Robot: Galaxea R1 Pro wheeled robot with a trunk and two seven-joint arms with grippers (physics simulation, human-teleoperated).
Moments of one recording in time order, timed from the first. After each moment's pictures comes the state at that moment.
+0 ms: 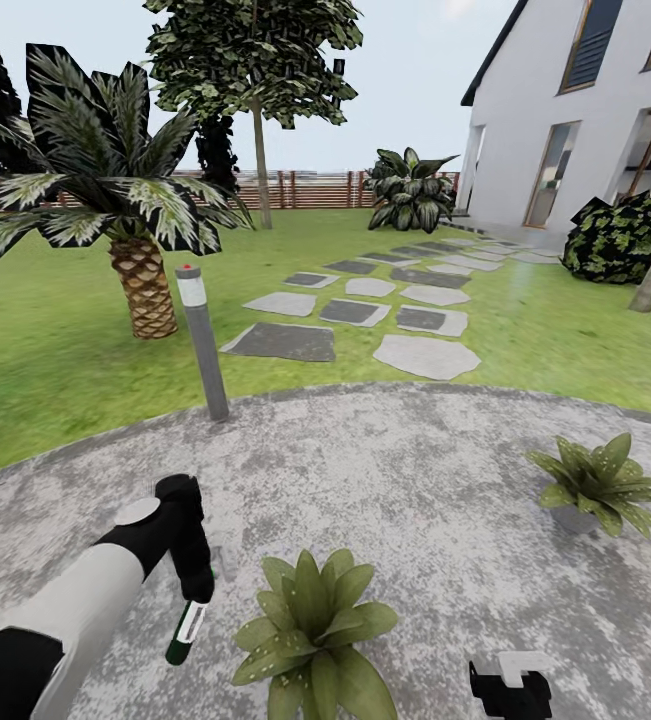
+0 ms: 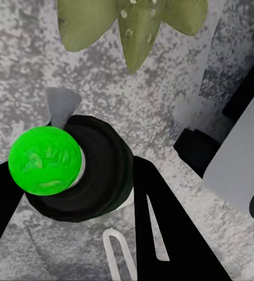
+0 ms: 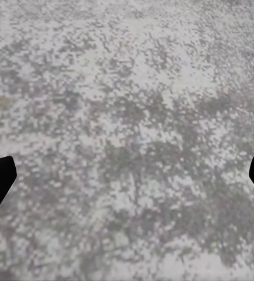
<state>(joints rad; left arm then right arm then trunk) -0.87 0.08 -0.25 -0.58 -1.16 0.58 -1.49 -0.47 -0.10 0.57 -0.03 -0.50 -0.43 -0.17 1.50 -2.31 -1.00</state>
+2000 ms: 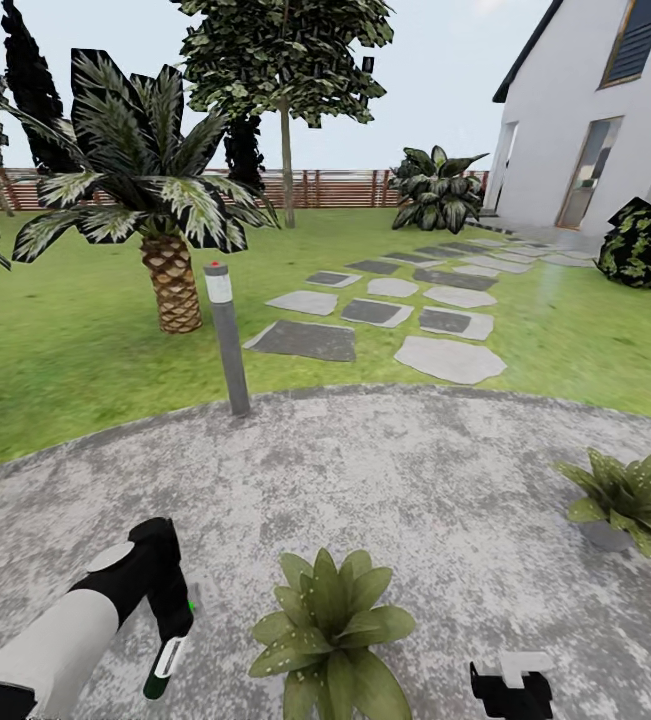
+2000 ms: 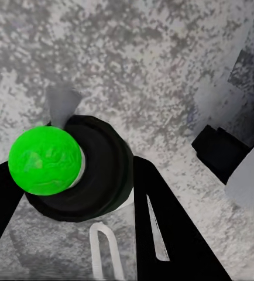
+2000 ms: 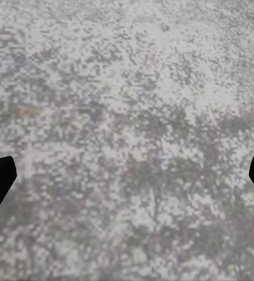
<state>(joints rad) -0.74 0.13 -0.17 -0.55 -1.11 0.54 -1.27 -0.47 -0.11 0.57 -0.03 -0.49 -0.43 -0.17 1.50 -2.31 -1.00</state>
